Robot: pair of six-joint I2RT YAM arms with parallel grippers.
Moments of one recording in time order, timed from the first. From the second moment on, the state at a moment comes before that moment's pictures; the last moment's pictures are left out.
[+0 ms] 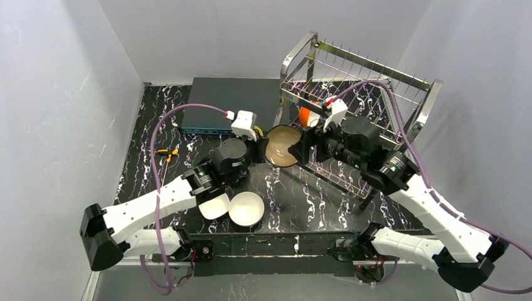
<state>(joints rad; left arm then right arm) -1.00 1.15 0.95 -0.01 -0.50 -0.38 0.81 0.95 1.18 -0.57 0.00 0.35</state>
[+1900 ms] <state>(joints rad) -0.73 1.05 0.91 -0.02 0.69 -0.85 0.79 0.93 1.08 -0.54 -0.18 0.29</state>
